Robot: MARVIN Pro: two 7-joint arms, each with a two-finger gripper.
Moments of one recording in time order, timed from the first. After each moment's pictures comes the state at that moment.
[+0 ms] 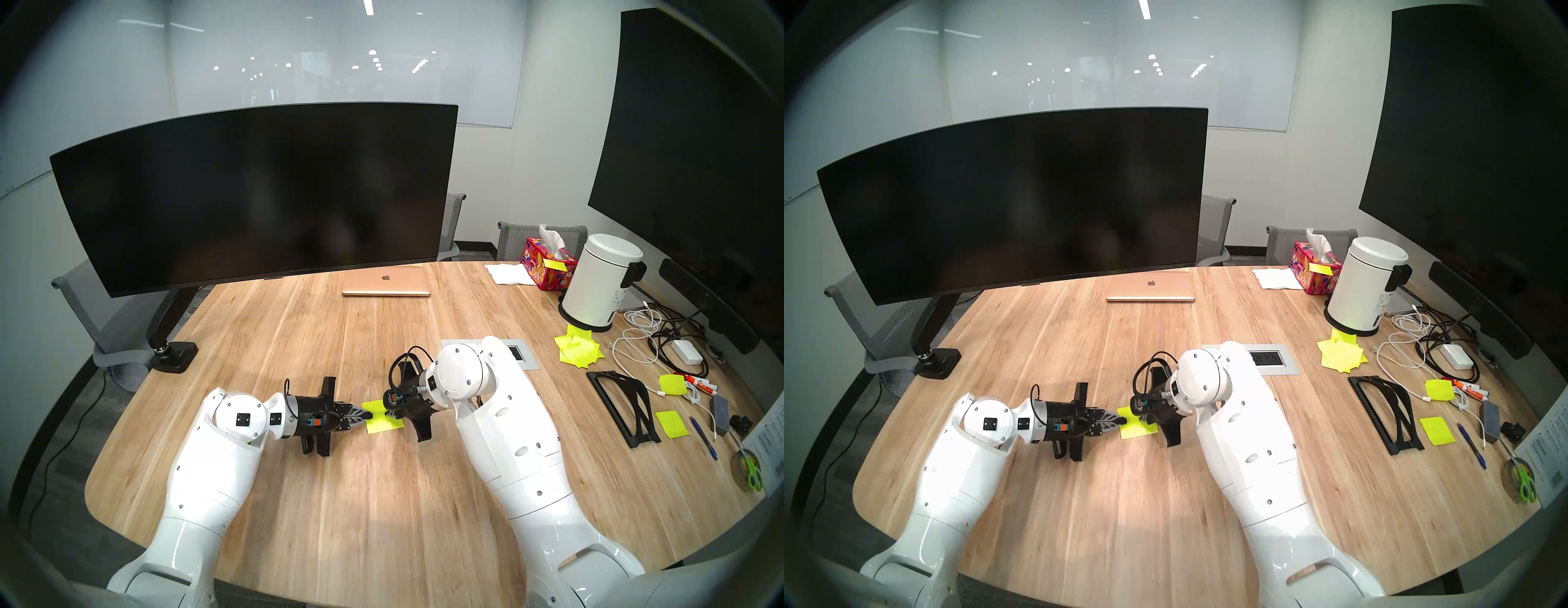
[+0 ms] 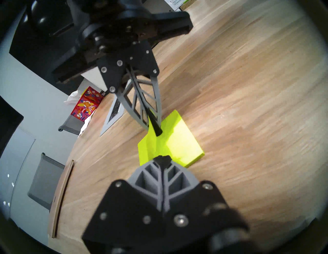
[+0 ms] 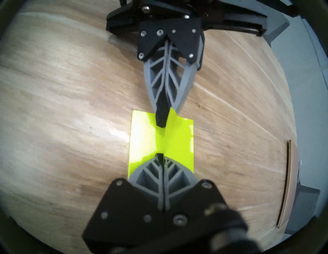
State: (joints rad) left arm 1.40 -1.35 -1.57 -1.35 0.59 -0.67 -1.09; right arm -1.28 -1.58 1.29 -1.60 -1.13 -0.07 1.42
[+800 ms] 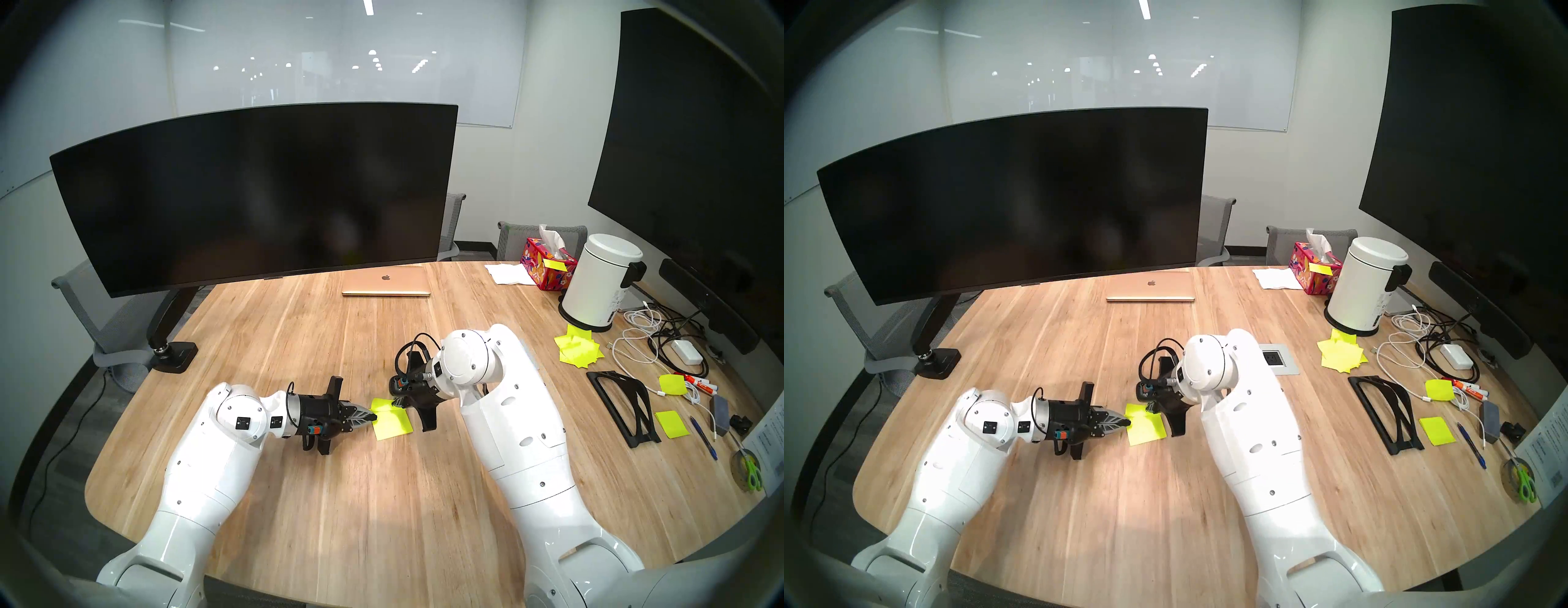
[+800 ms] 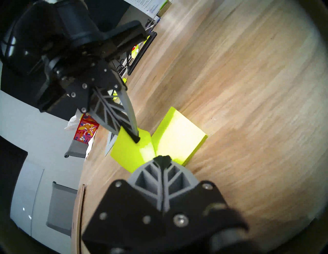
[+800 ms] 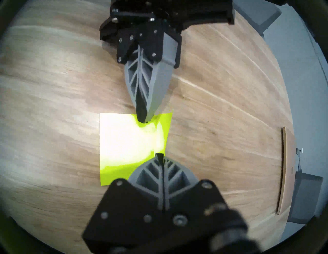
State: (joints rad) left arm 1.41 -1.28 -1.49 -1.38 0.63 -0.83 -0.99; right arm -1.24 -1.59 1.33 -1.54 -1.16 -0.03 1.38
